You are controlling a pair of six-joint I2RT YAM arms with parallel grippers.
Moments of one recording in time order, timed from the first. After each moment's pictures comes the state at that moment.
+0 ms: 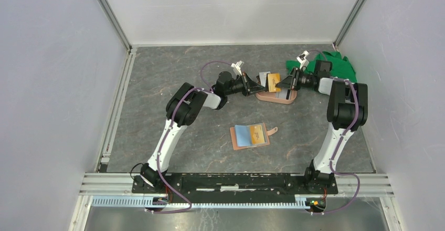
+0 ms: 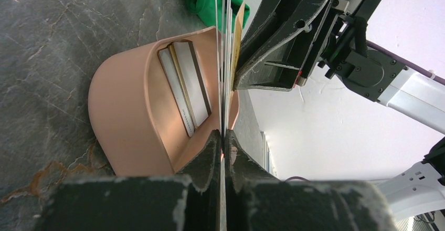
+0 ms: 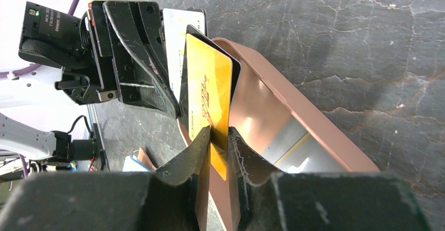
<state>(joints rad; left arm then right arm) -0.60 2.50 1.49 0.98 0.66 -1.18 -0.16 2.04 1.20 0.02 -1.09 0.16</state>
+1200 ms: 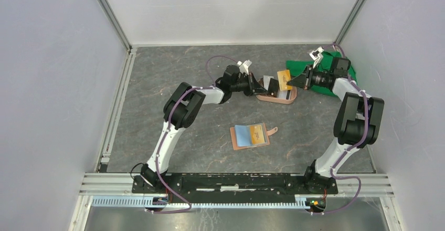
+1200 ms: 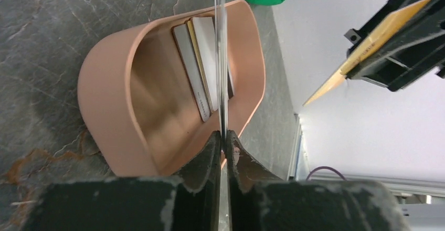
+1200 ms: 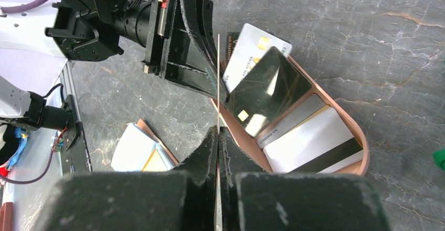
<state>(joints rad) -0.63 2.42 1.55 0.59 0.65 -0.97 -0.26 1.80 1.16 -0.21 -1.20 -0.17</state>
